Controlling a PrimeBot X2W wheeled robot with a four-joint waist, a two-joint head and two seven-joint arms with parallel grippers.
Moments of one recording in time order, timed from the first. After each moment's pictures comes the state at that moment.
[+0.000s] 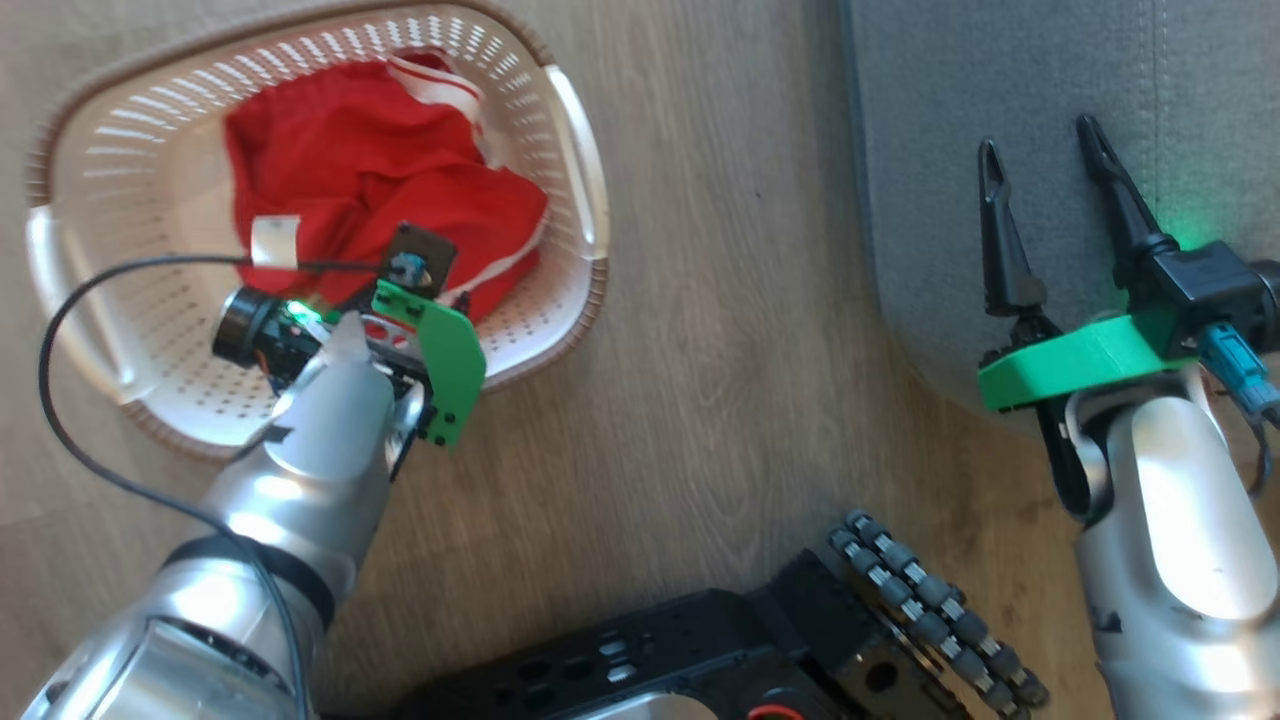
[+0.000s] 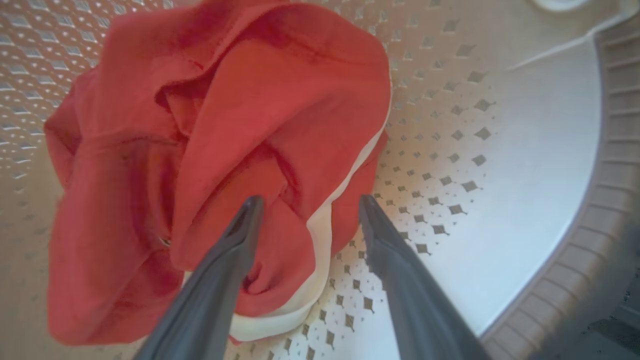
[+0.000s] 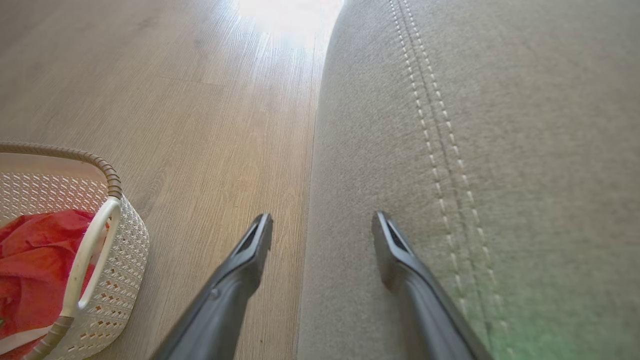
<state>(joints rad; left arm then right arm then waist) -0.92 0.04 -0.73 1.26 -0.33 0.06 -0.12 -0.41 -0.10 0.00 0.23 0.04 0.13 -0.26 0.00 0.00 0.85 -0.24</state>
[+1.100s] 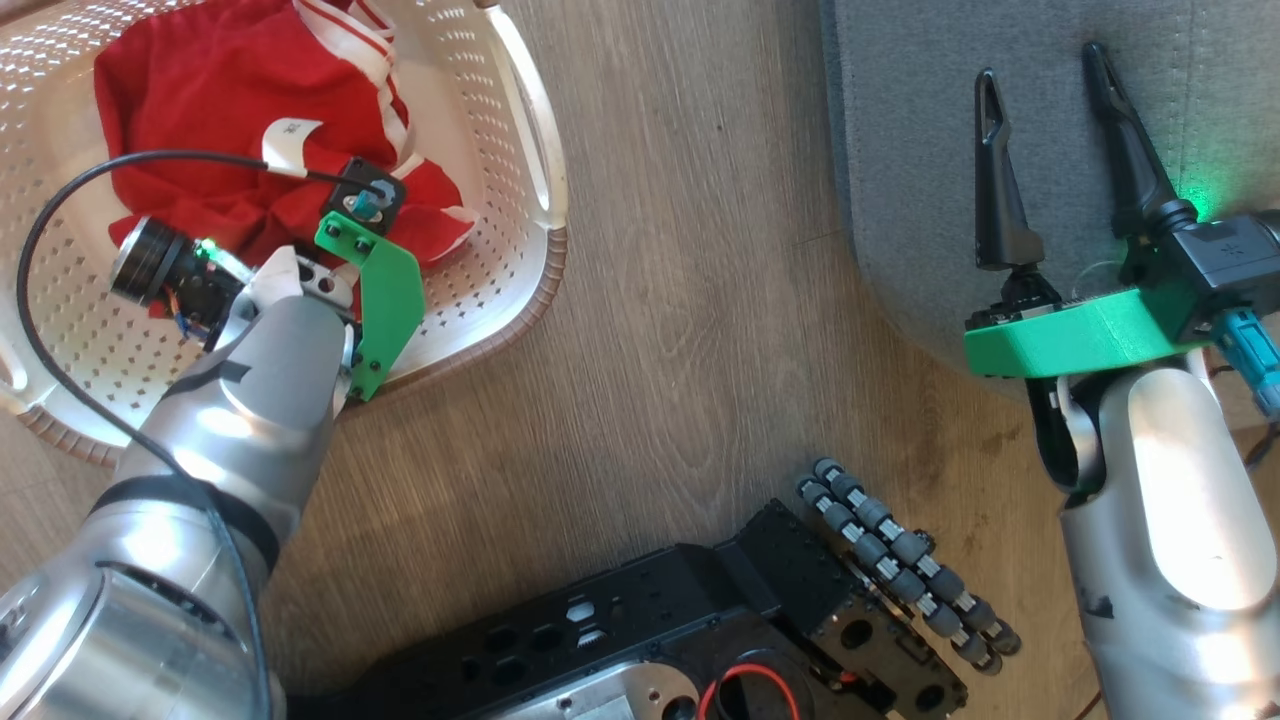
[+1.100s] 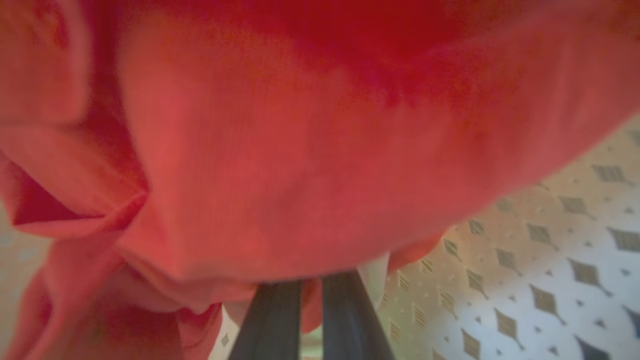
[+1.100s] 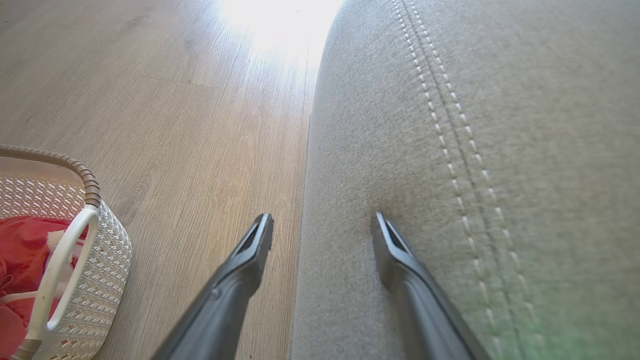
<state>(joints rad) -1.05 0.11 -0.86 1.30 -0.25 0.19 0.20 -0.45 -0.07 0.05 0.14 0.05 0.12 -0.28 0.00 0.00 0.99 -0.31</state>
